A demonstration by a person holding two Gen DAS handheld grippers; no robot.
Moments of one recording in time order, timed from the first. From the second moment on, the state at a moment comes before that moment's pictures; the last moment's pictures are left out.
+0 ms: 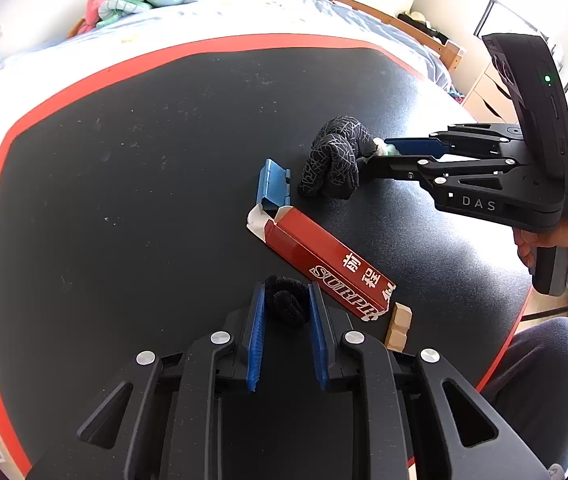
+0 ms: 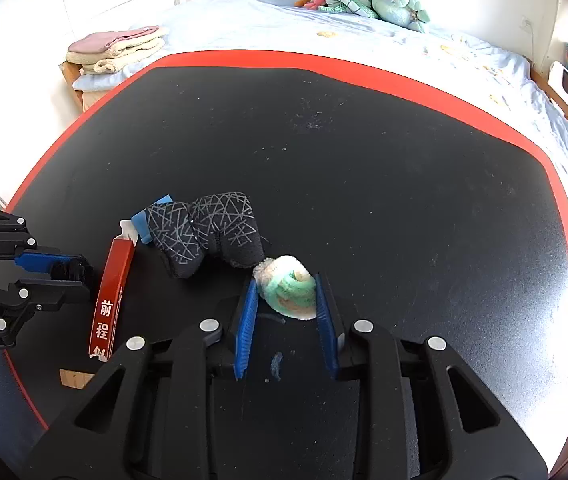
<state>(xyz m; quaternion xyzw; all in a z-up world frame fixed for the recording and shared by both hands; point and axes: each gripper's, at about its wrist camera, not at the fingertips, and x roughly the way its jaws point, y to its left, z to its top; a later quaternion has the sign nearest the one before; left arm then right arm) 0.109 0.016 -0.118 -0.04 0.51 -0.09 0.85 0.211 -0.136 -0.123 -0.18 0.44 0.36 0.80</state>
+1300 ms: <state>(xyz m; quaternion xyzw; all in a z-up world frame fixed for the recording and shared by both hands) -0.026 -0.041 -0.033 -0.03 0.45 -0.13 0.88 -0.002 -0.232 -0.019 -0.13 0.41 0.39 0.82</state>
